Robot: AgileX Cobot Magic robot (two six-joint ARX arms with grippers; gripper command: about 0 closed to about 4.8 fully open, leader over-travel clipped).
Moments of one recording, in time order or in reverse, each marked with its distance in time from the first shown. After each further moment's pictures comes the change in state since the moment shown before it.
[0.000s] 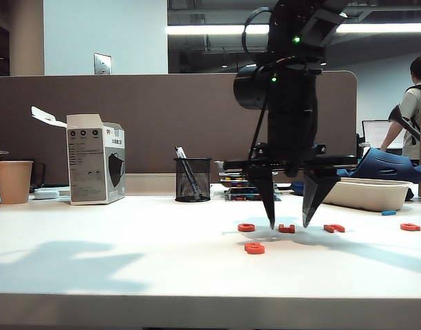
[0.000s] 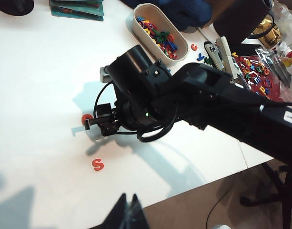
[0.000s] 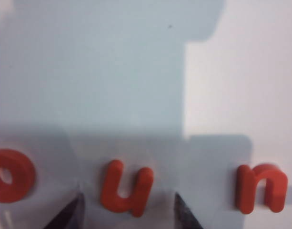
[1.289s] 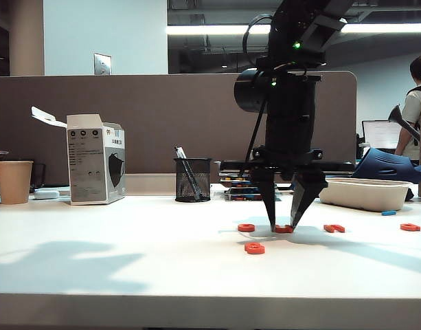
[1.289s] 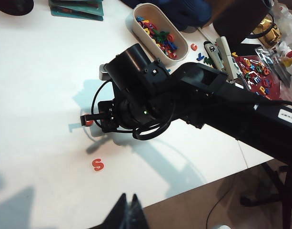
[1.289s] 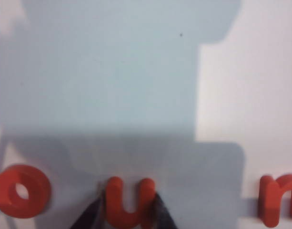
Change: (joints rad) left arm 0.000 0.000 0.000 0.000 0.000 0.000; right arm -0.006 0.016 0.002 0.031 -0.034 0.049
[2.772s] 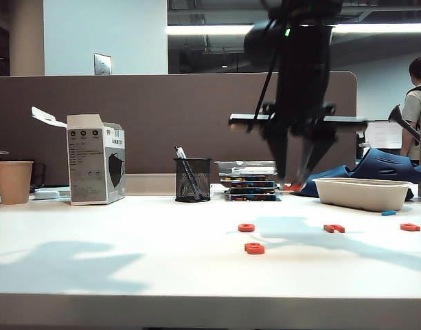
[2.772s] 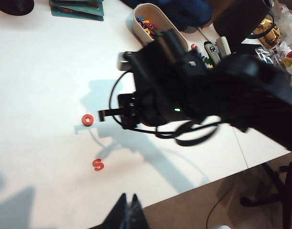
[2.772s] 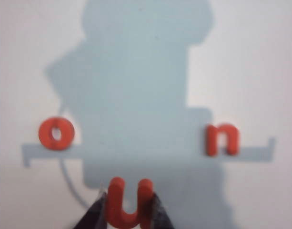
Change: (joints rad) left arm 0.000 0.000 0.000 0.000 0.000 0.000; right arm 0.000 -0.166 -0.001 -0.105 0.024 -0.011
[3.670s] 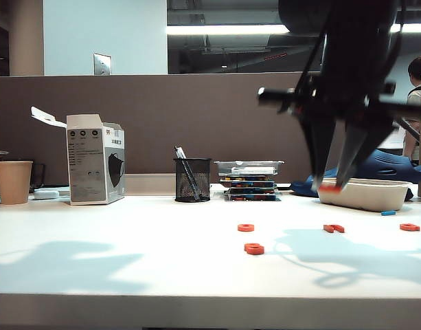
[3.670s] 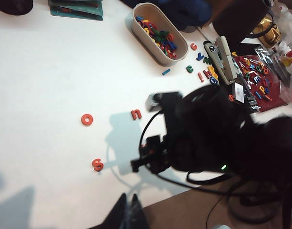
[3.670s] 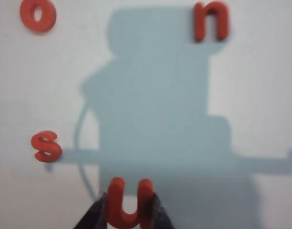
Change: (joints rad) left arm 0.000 0.000 0.000 0.000 0.000 0.000; right arm 0.053 -0.319 -0.406 0.119 -0.063 0.032
